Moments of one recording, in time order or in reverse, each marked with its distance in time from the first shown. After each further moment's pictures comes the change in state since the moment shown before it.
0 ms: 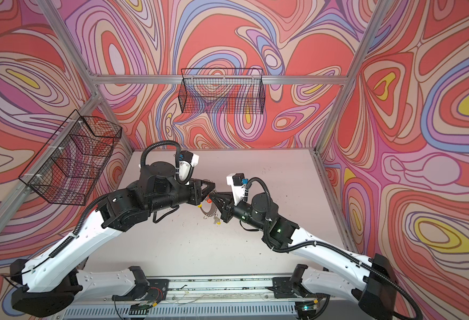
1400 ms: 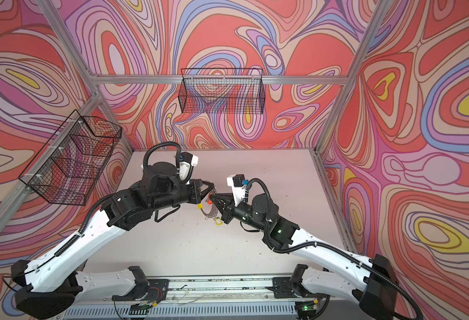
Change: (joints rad) left arm 0.053 -0.009 -0.066 0.048 0.055 -0.048; right arm 0.000 -0.009 -0.014 0.001 -0.006 0.003
